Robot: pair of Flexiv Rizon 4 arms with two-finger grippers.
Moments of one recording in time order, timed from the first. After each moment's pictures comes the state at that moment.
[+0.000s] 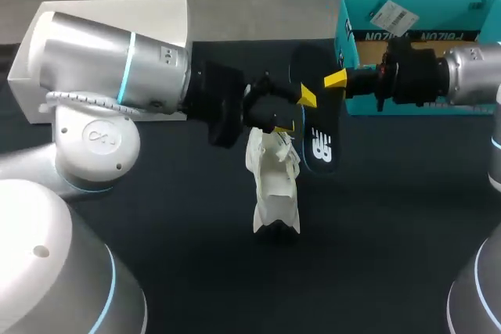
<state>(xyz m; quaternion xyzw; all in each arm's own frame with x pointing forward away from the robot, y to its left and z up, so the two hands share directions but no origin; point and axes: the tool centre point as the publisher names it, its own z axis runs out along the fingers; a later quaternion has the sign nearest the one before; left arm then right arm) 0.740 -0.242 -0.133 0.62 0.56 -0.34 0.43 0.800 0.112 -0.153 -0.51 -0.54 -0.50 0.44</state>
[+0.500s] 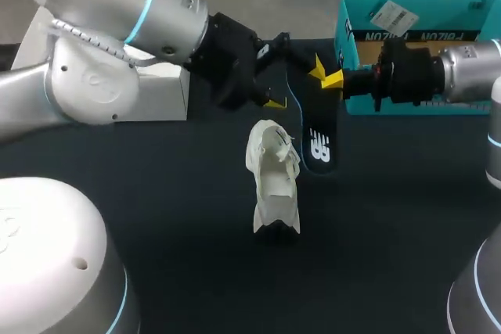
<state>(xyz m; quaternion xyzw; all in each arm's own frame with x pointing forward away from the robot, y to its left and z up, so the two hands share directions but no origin) 0.761 -0.244 -0.105 0.67 0.59 -0.26 0.37 0.806 0.115 -0.159 -0.52 -0.54 -0.49 0.45</state>
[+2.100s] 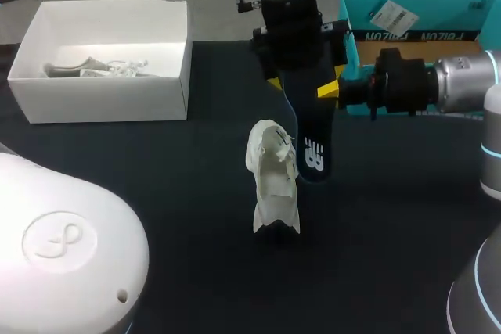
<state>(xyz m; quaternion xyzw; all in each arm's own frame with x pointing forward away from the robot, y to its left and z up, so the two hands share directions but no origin) 0.787 -0.254 -0.109 0.70 0.70 -0.04 0.13 0.804 0.120 -0.178 -0.53 -0.54 -0.49 0.44</state>
